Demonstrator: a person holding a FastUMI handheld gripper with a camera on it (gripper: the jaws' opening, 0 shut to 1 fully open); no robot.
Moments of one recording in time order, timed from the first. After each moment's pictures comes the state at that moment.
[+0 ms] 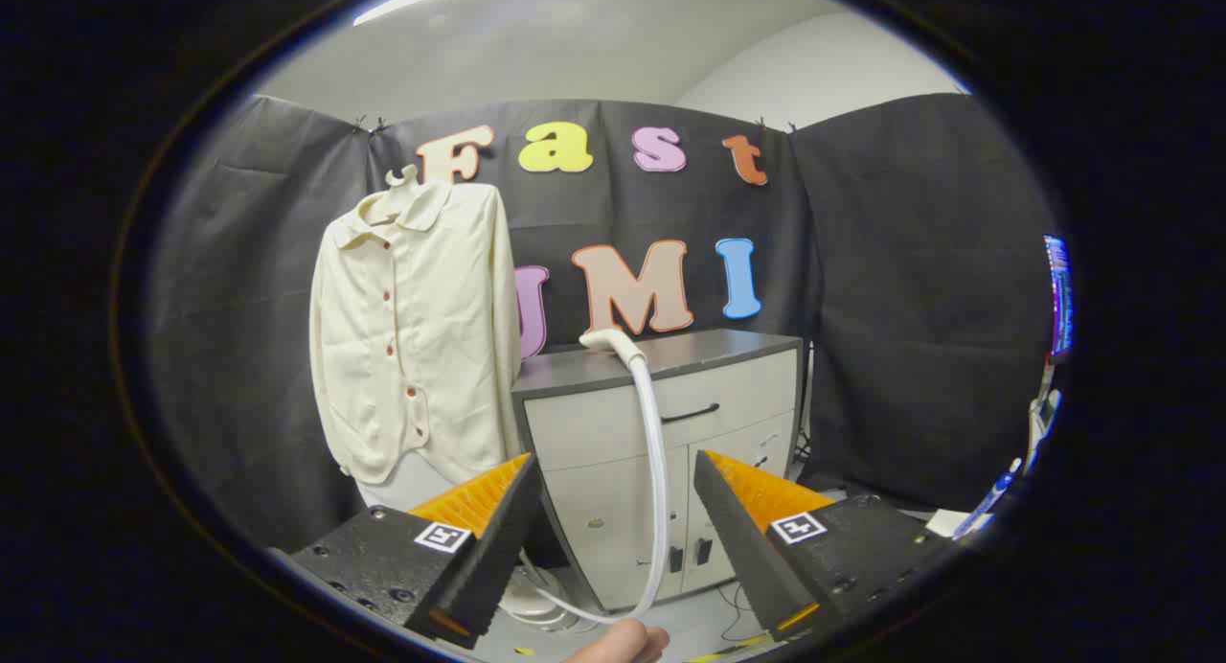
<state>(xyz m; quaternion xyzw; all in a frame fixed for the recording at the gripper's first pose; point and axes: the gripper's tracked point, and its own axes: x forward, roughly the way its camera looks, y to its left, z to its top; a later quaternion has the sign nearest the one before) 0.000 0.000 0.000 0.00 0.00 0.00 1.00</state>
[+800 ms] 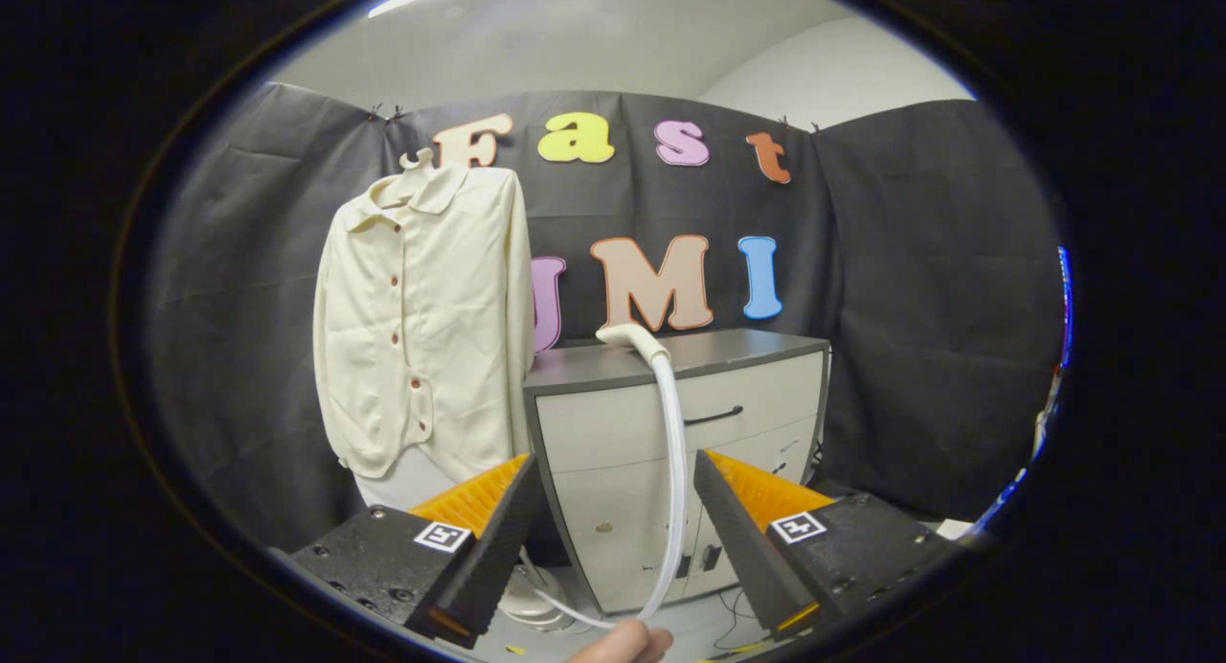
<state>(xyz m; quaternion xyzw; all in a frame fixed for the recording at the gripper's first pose) 0.033 0.015 -0.011 -0.02 0.00 0.02 1.00</state>
